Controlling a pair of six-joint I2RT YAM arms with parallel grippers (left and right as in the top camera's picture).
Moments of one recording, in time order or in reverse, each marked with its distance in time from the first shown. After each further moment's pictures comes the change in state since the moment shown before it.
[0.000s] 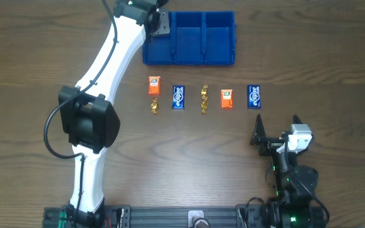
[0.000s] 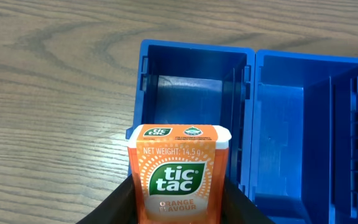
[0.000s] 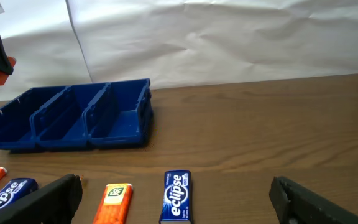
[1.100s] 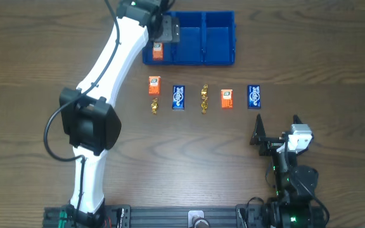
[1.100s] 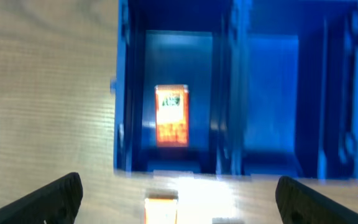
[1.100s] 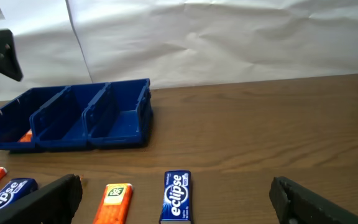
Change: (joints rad) left arm -0.035 -0.029 0.000 -0.140 0.043 -0.006; right arm 0.000 0.000 0.000 0.000 0.000 0.000
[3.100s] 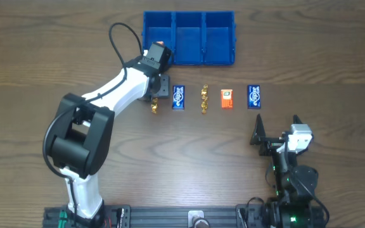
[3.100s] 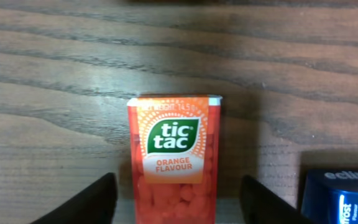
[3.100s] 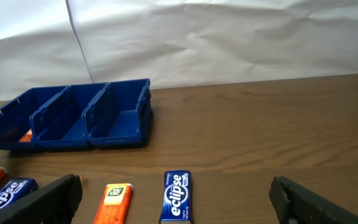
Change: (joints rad) left arm -0.034 -0.222 -0.896 0.527 0.053 -0.016; right arm 0.000 0.000 0.000 0.000 0.000 0.000
